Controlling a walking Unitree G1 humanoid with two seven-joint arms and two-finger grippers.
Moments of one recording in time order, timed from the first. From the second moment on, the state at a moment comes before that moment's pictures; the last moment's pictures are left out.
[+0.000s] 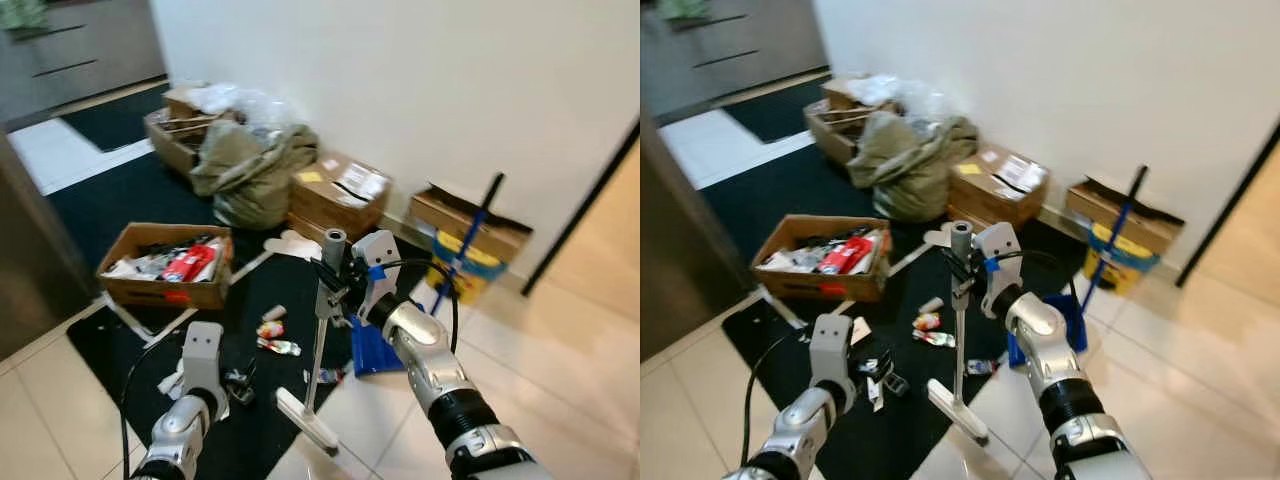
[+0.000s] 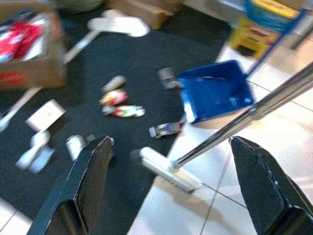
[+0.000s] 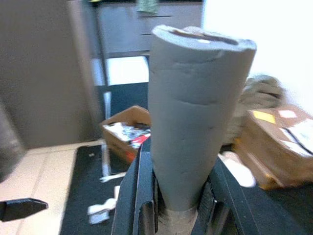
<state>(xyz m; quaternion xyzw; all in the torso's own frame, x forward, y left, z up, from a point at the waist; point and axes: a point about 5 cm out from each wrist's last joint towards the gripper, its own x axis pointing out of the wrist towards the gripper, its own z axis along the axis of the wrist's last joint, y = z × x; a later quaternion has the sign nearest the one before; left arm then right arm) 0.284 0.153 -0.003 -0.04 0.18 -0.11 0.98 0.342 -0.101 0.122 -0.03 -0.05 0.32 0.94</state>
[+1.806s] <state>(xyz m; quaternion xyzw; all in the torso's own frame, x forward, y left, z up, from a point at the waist) 0.271 0.185 -0.018 0.02 0.23 0.03 0.97 0.331 -0.086 0.113 -0.07 -0.02 0.39 0.92</state>
